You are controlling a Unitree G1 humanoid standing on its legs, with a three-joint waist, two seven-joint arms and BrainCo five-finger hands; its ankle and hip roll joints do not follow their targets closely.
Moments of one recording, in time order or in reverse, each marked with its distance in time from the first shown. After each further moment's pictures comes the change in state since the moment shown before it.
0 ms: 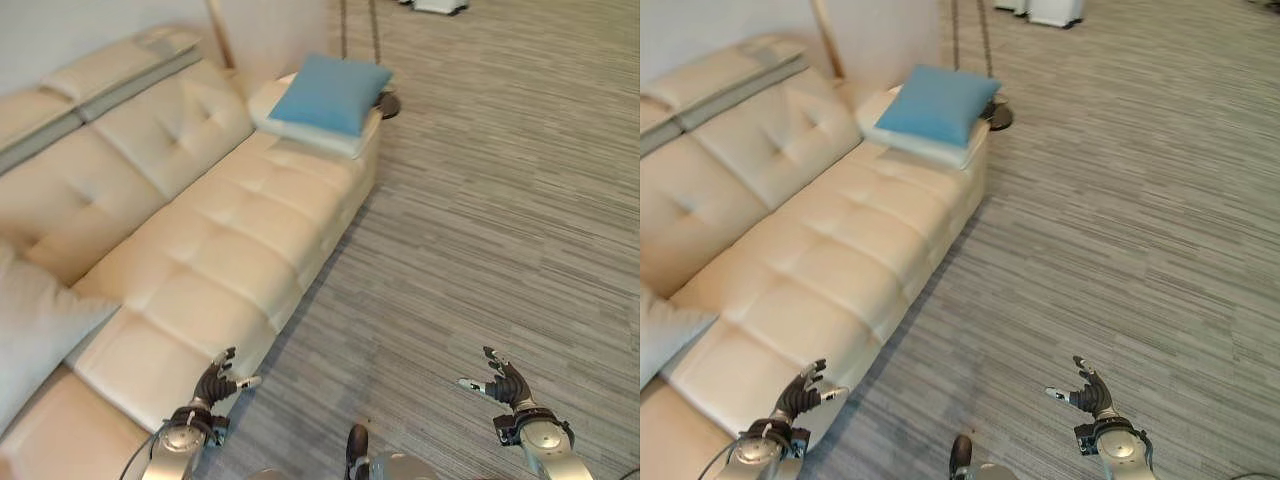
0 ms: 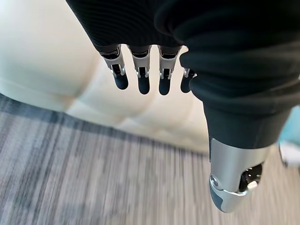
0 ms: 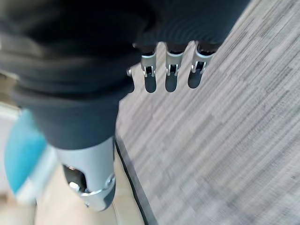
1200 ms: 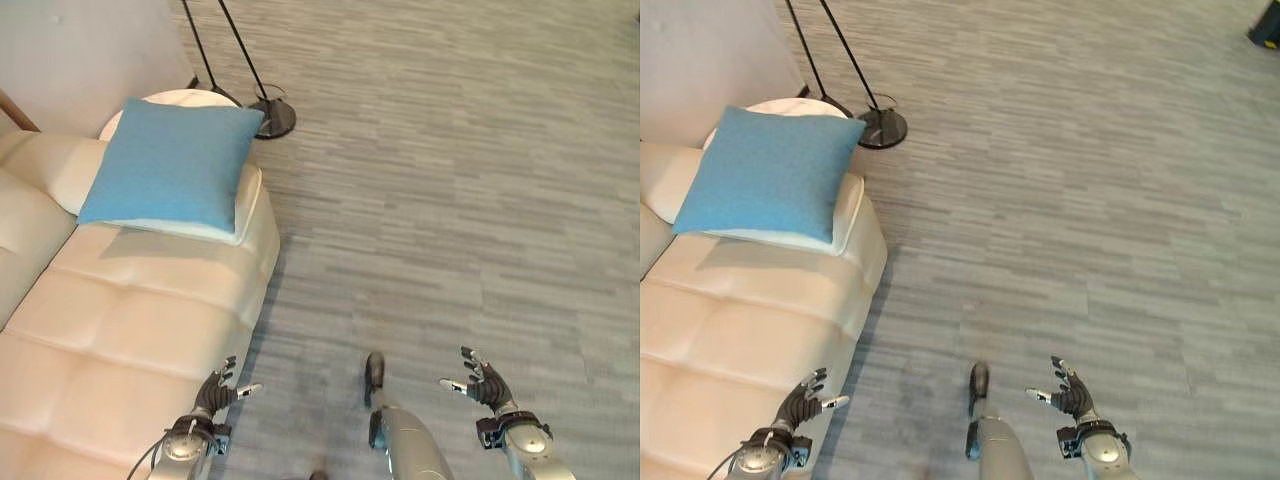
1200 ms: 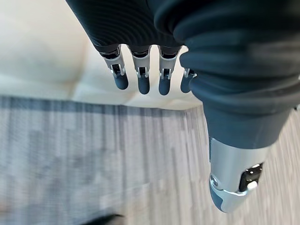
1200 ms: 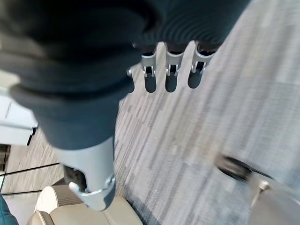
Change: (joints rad) left arm -0.005 -0.019 0.008 0.047 0.001 0.009 0.005; right arm 0.051 0.073 0.038 -0.035 0.056 -0.003 0.048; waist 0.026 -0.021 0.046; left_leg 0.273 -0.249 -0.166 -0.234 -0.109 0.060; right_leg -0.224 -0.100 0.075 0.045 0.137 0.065
